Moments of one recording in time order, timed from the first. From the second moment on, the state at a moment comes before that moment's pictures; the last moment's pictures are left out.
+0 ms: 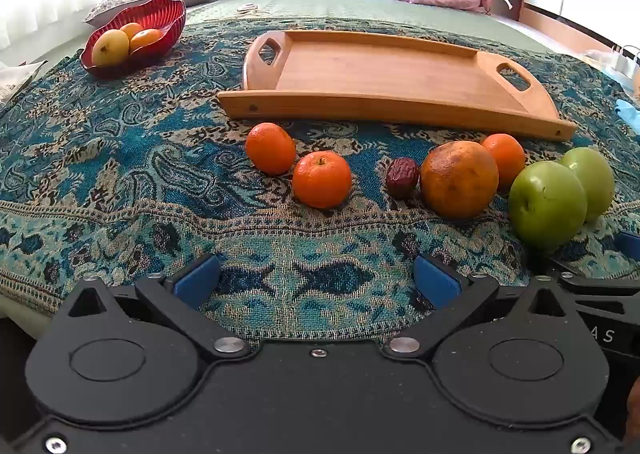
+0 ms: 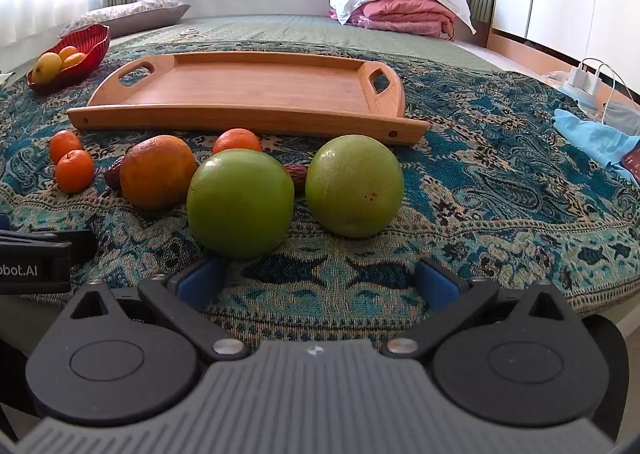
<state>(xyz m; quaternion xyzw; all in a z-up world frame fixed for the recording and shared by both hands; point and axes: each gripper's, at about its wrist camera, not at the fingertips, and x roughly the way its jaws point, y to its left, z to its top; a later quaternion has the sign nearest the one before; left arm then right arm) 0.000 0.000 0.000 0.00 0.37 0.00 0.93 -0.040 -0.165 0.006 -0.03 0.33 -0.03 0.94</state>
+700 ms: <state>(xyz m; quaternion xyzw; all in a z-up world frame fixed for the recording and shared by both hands) 0.002 -0.001 0.000 0.00 0.37 0.00 0.93 -0.040 -0.164 0.006 -0.03 0.33 -0.03 0.94</state>
